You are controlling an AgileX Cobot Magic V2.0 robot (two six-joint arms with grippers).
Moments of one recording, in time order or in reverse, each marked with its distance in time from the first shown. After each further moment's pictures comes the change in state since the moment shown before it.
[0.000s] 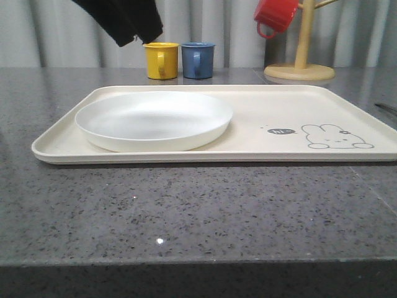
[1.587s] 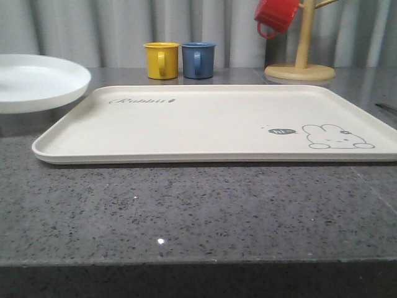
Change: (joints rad) left arm 0.767 0.099 0.104 -0.288 -0.139 0.149; right arm 0.000 0.000 0.000 0.000 -0.001 0.000
